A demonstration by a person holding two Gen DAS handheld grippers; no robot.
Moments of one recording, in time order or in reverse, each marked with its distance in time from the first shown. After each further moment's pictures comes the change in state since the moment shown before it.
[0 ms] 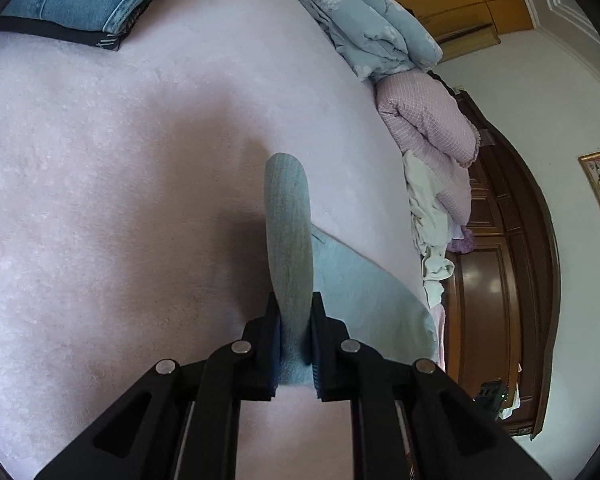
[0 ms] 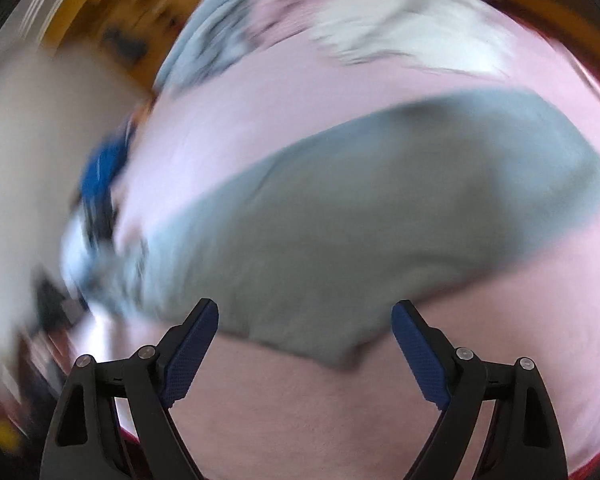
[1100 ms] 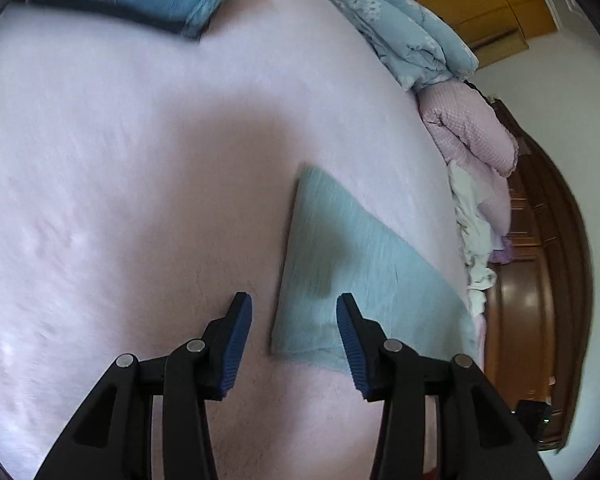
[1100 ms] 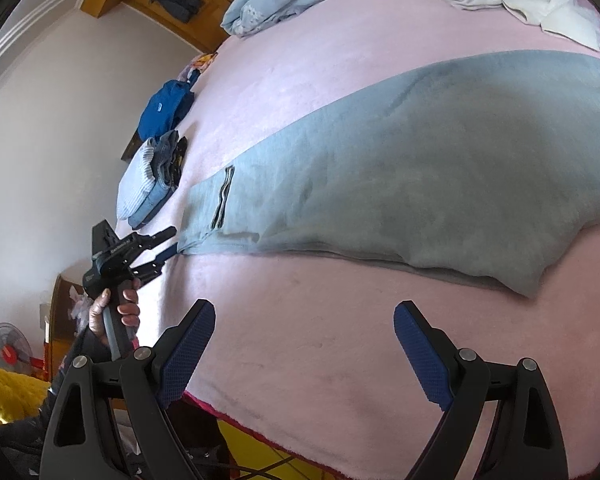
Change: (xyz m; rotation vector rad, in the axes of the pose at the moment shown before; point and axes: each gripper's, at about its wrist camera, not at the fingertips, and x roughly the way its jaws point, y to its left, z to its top) left arm -0.007 0.044 -0.018 -0.025 -0.039 0.126; right arm 0.047 0.103 -0.060 -0.184 0.218 0.168
